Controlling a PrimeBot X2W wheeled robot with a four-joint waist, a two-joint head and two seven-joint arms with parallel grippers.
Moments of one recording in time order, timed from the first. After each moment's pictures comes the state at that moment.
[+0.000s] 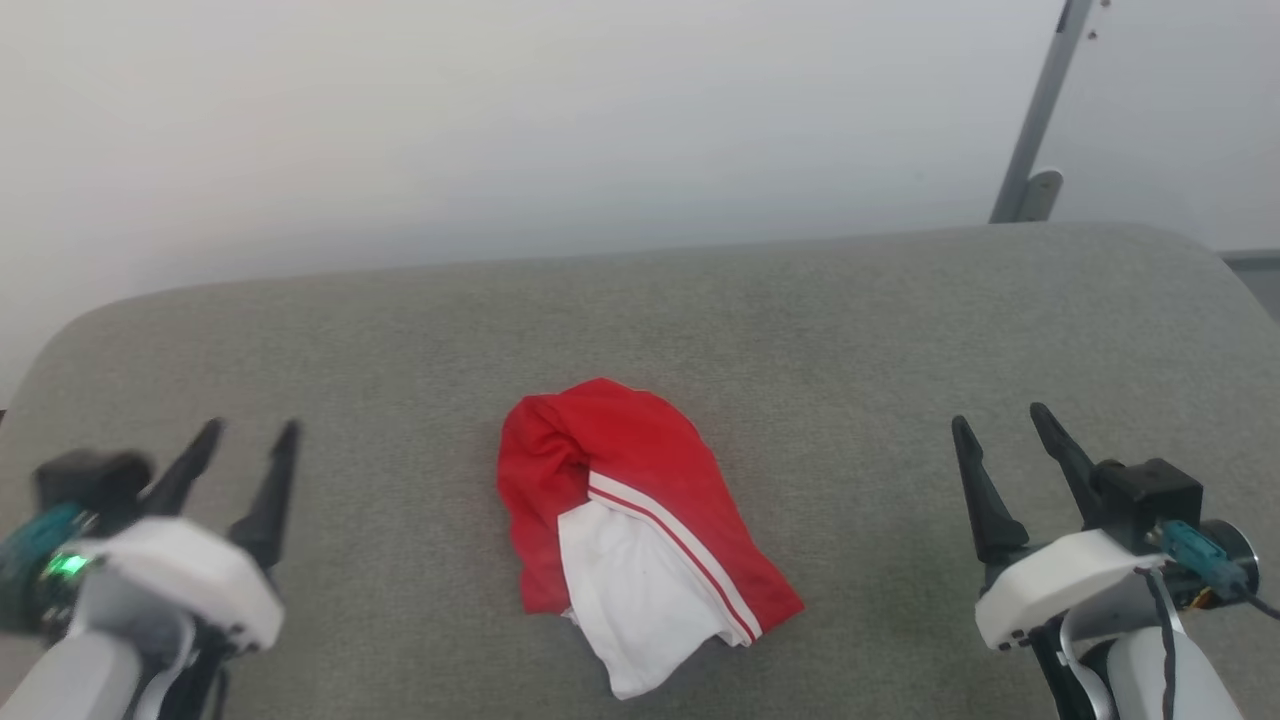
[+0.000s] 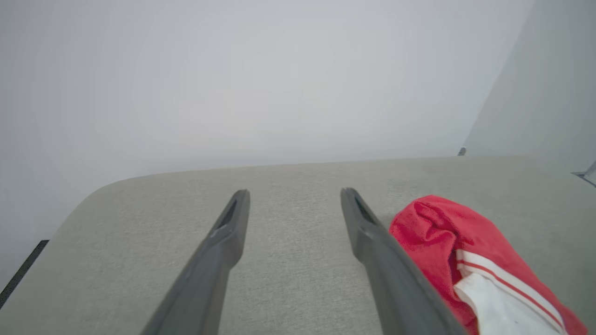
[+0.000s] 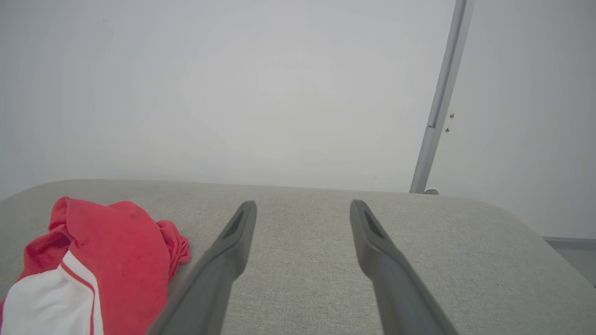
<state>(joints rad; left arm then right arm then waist) -0.20 0.61 -0.31 0.17 -0.76 0.07 -0.07 -0.14 -0.13 0.03 0.23 0.18 0.13 -0.14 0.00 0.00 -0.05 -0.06</state>
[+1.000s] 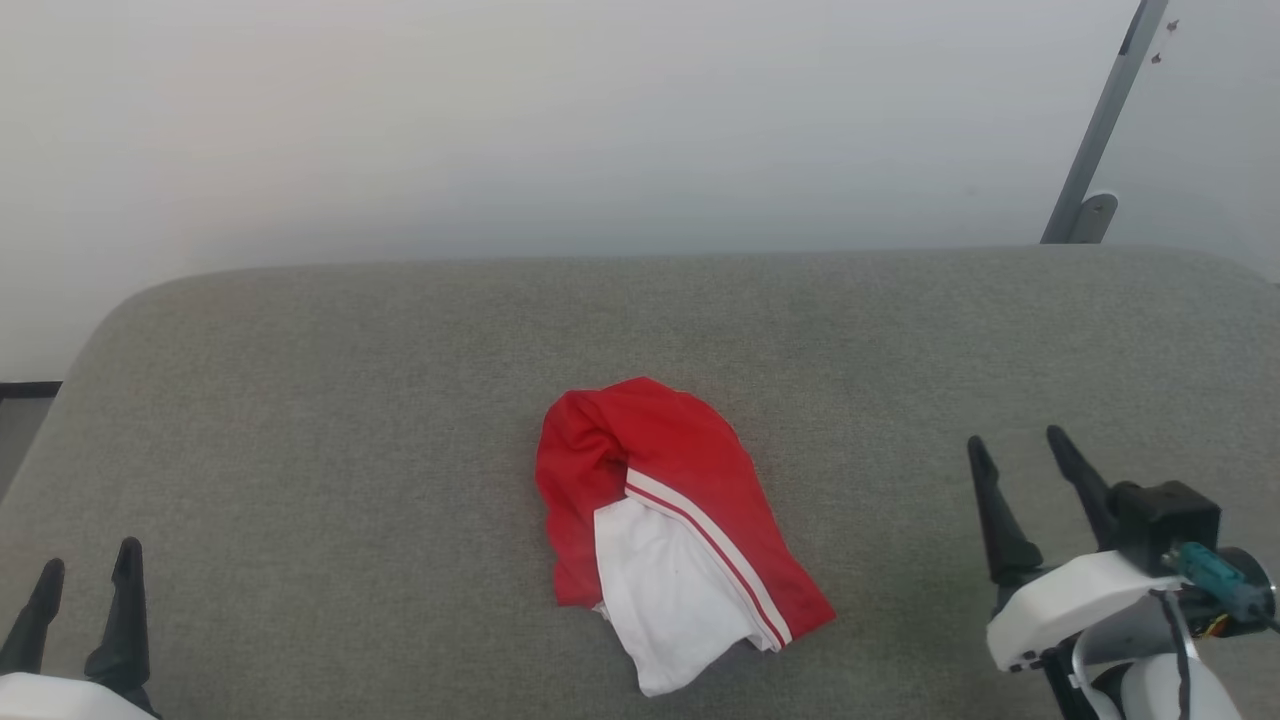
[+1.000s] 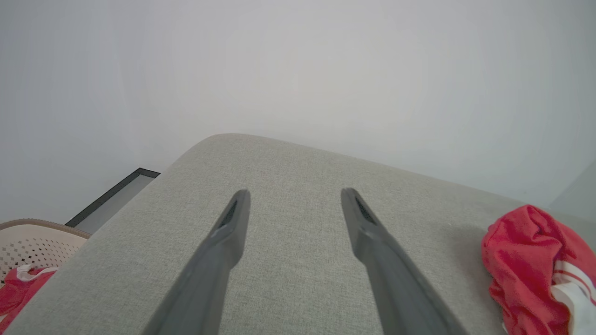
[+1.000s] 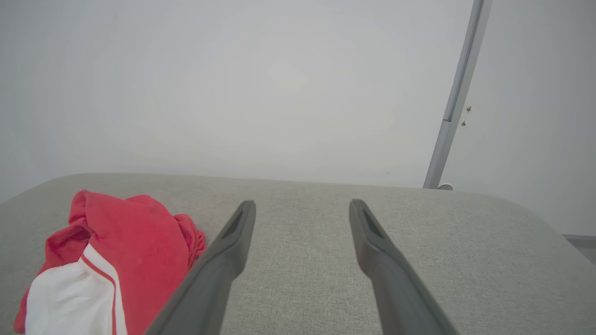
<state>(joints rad) 0.09 0.59 -0.04 0.21 -0.85 0.05 -0.26 -0.08 -0.12 -0.01 0.17 0.17 0.13 -0.11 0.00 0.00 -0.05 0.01</state>
